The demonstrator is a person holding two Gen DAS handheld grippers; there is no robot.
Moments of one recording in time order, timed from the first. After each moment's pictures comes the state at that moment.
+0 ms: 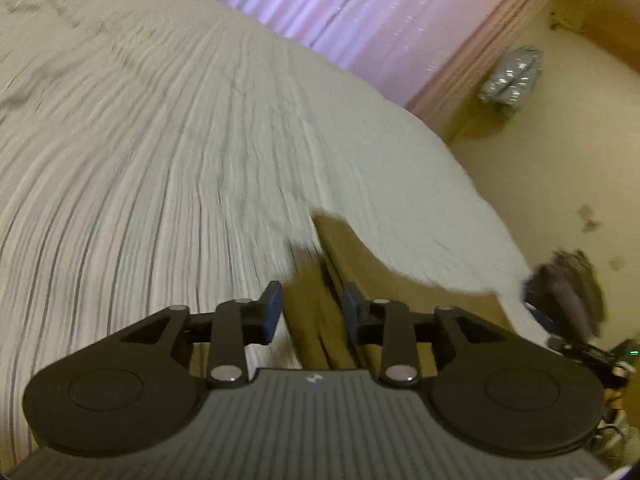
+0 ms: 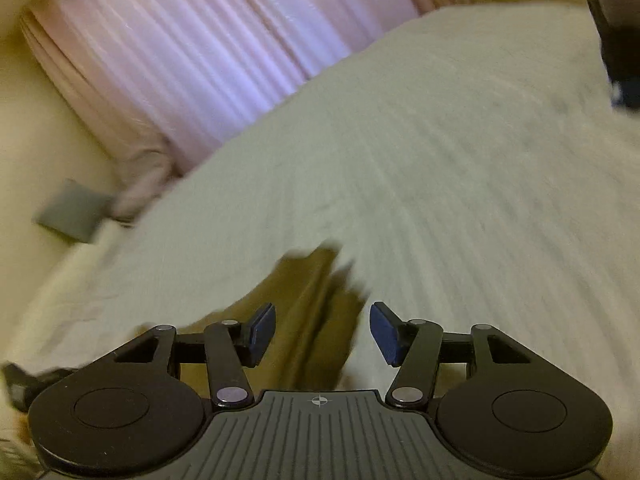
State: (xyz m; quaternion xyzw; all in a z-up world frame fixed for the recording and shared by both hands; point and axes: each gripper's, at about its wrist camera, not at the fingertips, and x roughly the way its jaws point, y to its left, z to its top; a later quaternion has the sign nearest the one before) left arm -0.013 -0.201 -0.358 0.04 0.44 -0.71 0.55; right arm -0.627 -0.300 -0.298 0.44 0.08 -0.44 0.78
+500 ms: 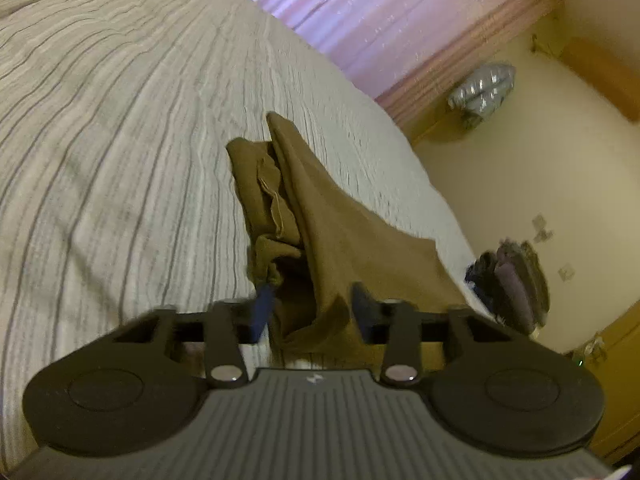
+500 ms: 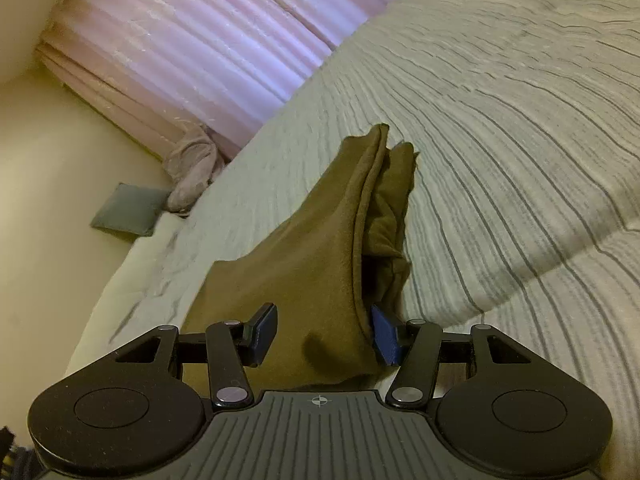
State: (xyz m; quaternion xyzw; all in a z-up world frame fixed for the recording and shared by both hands) left arm -0.049 -0.125 -0.392 -0.01 0.48 -0.72 0.51; right arm -0.608 -0.243 -0.319 0.49 0.05 -0.39 0.78
